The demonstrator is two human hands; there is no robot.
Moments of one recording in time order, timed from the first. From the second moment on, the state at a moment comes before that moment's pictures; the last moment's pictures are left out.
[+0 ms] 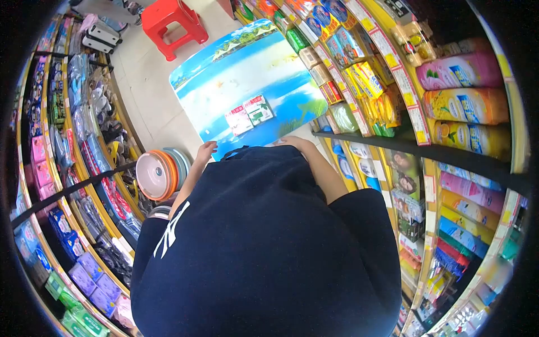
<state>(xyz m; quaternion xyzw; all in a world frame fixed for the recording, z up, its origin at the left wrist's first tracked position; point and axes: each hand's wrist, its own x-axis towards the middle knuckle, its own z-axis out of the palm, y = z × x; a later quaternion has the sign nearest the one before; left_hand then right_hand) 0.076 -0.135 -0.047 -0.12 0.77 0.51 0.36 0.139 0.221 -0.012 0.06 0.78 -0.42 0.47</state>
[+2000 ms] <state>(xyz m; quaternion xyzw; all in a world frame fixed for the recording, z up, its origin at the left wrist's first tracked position) 0.166 -0.090 -0.037 -0.32 0.69 0.55 0.35 0.094 0.277 -0.060 0.24 0.74 -0.29 0.56</state>
